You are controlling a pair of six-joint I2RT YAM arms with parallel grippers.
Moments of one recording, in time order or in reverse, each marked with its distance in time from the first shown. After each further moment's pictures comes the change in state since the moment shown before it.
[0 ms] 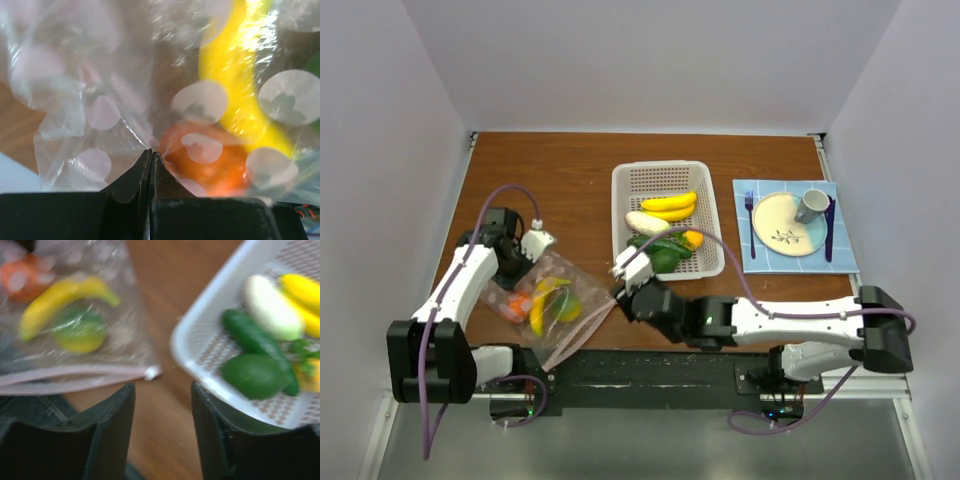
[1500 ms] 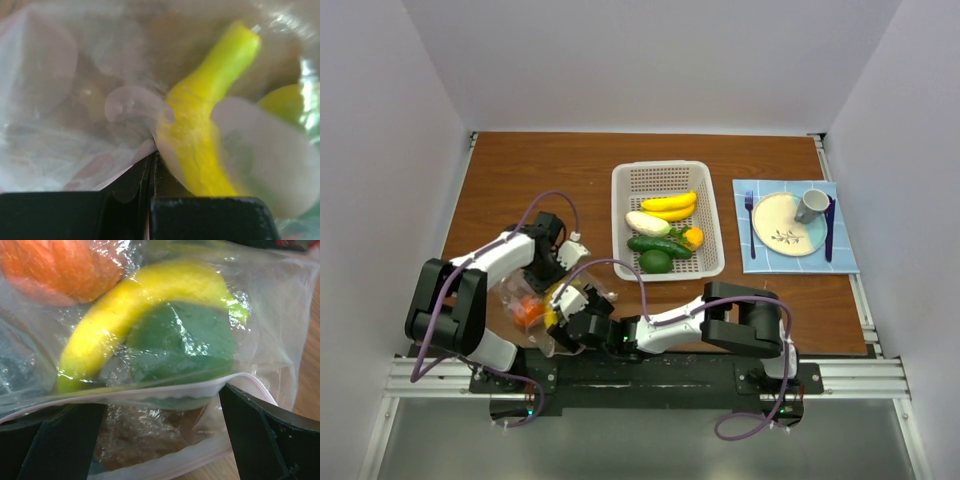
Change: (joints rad) left arm -0.253 0.293 -0.030 0.146 0.022 -0.113; right arm 0.055 0.710 0.171 0.478 -0.117 -0.055
